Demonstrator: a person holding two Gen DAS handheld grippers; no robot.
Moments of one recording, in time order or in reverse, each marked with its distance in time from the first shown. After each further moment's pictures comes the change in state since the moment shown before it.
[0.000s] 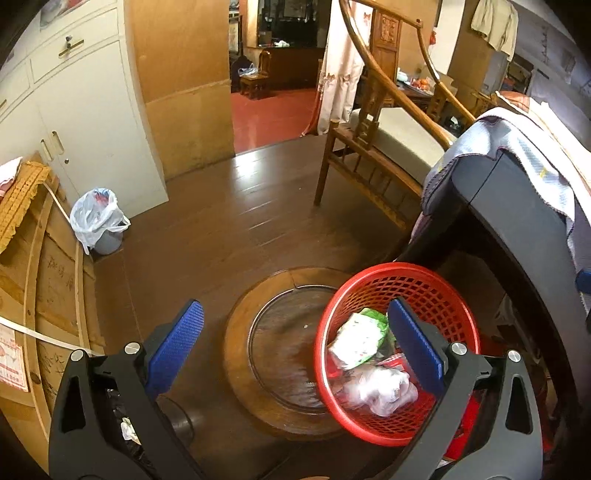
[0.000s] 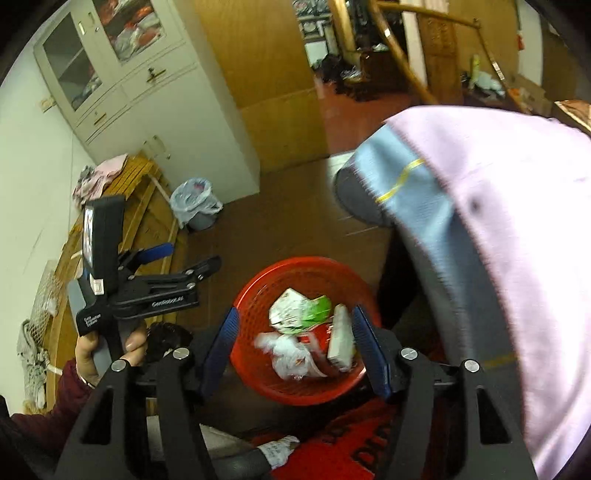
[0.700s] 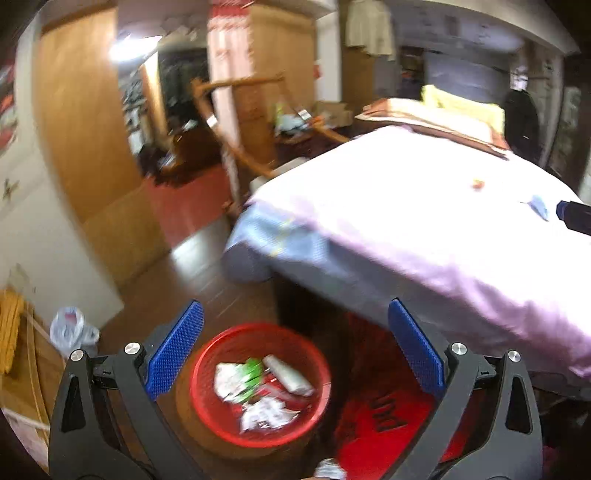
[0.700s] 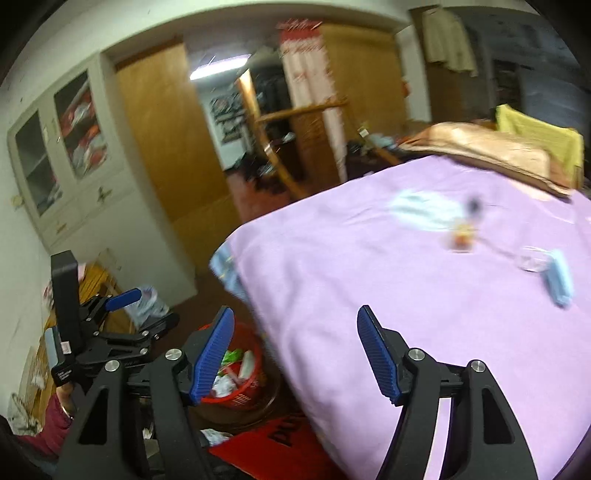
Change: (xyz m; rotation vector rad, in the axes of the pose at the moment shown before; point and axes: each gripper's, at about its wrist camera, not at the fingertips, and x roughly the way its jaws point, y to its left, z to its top) left arm -0.142 -0.203 -0.007 0.380 -0.261 -0.170; right arm -0.225 -0.110 -0.104 0.219 -0.420 -0.232
